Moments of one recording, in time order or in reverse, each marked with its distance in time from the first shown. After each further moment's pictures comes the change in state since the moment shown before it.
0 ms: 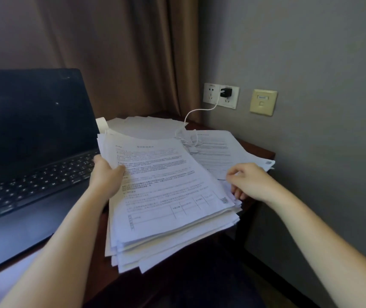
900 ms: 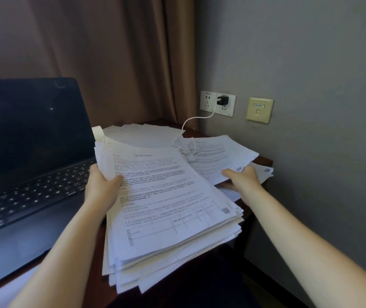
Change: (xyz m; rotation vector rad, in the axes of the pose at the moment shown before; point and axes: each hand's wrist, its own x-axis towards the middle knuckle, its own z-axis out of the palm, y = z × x) left_hand -0.003 -0.004 0.000 -0.107 0.011 0.054; right_hand 0.061 0.015 0.025 0.867 0.214 0.103
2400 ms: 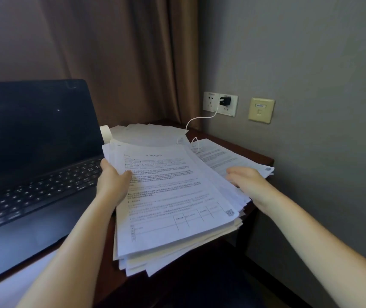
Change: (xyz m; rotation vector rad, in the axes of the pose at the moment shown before) left_hand -0.008 0.007 0.003 0.096 -0.031 -0.002; right_hand -0.070 -0.033 -0.006 -0.546 -0.154 0.002
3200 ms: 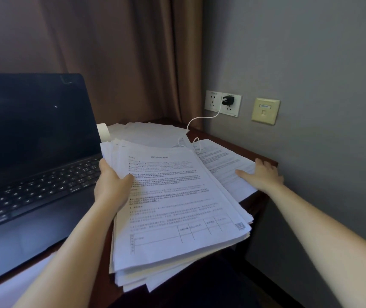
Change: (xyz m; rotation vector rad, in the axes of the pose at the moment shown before) left_hand 0.004 -0.007 0.008 0.034 0.033 0.016; right_hand 0.114 0.056 -0.036 -0.816 0.286 0.096
